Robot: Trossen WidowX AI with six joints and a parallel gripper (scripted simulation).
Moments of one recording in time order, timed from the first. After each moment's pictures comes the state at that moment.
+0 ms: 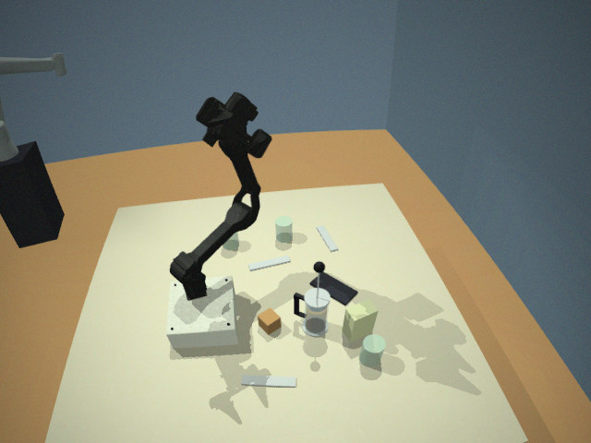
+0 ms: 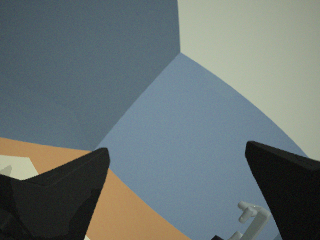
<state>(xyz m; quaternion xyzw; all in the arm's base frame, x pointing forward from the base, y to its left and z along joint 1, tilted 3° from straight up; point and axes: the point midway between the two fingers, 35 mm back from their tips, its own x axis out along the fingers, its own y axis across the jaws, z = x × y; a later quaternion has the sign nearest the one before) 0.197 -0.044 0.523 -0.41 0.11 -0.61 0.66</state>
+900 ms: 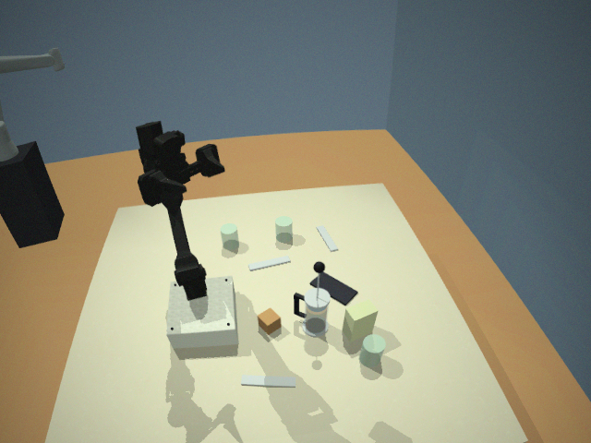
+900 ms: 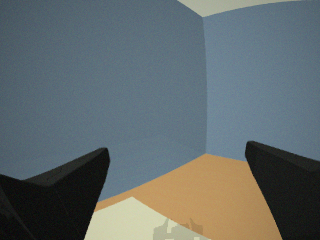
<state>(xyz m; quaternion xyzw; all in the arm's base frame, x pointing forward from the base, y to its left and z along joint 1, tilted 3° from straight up) 0.077 -0.158 0.500 -0.09 -0.07 -0.49 0.87</state>
